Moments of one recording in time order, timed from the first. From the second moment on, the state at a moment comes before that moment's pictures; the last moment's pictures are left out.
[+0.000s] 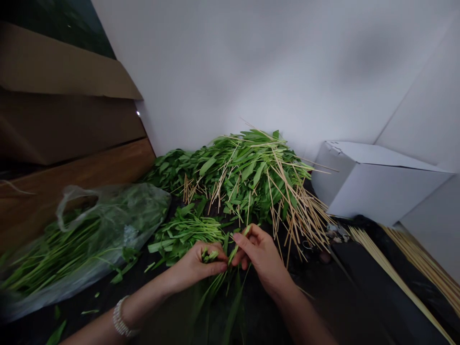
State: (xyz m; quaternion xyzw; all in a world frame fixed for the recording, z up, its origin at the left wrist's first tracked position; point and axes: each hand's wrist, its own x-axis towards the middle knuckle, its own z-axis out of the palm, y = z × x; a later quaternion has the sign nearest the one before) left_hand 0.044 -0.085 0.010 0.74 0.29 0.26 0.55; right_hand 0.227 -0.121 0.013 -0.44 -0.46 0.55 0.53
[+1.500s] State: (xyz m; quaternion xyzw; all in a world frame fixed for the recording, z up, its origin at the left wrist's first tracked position) left_hand 0.037 -0.079 0.009 0.52 0.35 0.22 0.74; right_hand 0.224 -0.126 0.008 -0.46 -0.71 0.27 0.46
